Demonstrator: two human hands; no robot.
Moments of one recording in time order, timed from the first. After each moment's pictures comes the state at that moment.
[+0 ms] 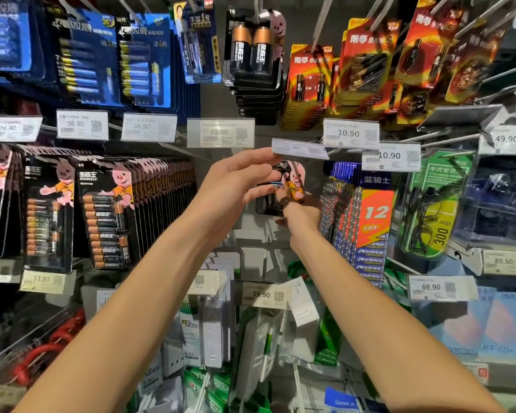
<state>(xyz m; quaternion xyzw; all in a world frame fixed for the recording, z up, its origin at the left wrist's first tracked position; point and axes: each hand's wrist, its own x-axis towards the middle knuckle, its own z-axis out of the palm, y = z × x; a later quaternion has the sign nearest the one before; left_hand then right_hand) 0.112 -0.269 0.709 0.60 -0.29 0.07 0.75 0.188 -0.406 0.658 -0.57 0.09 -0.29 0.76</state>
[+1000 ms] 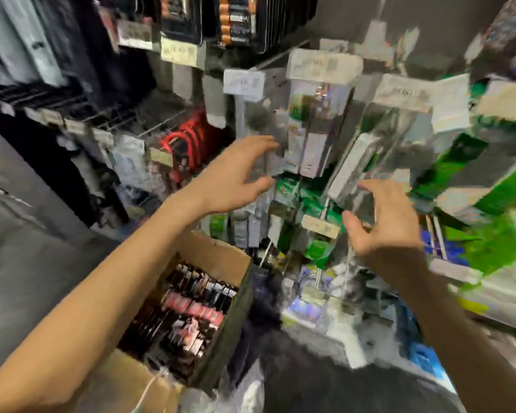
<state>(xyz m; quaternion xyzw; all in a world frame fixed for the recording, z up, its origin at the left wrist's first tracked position) -0.001 -0.094 0.457 0.95 -0.20 0.10 0.23 -0.033 -0.371 0.419 -0.92 -0.14 -0.19 0.30</state>
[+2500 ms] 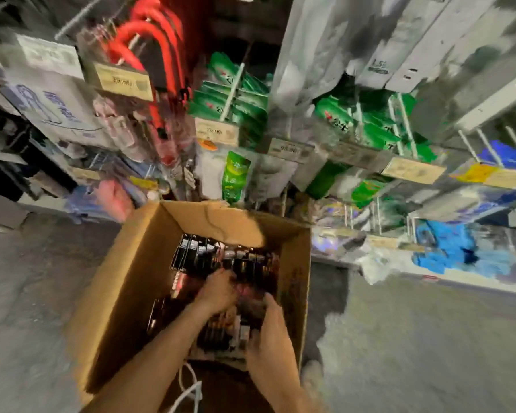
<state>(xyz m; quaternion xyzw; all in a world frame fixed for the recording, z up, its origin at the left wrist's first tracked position) -0.010 0.079 -0.003 0.87 0.04 -0.38 0.31 -0.116 -0.056 0.124 -0.87 0.18 0.28 0.38</state>
